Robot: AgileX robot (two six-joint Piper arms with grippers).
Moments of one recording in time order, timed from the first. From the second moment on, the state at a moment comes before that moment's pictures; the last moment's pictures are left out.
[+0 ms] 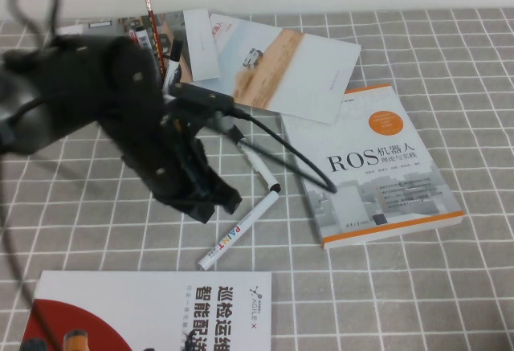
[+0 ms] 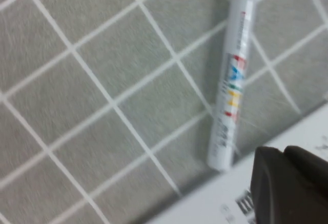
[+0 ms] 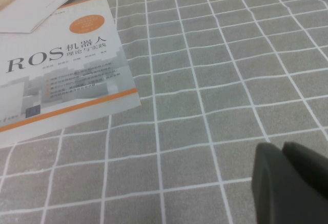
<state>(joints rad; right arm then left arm) -0.04 0.01 0.03 0.14 0.38 0.06 -0.51 1.72 -1.32 -0.18 1.05 0.26</state>
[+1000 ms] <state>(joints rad) -0.04 0.01 0.03 0.14 0.38 0.06 -0.63 2.02 -1.63 -0.04 1.09 0.34</state>
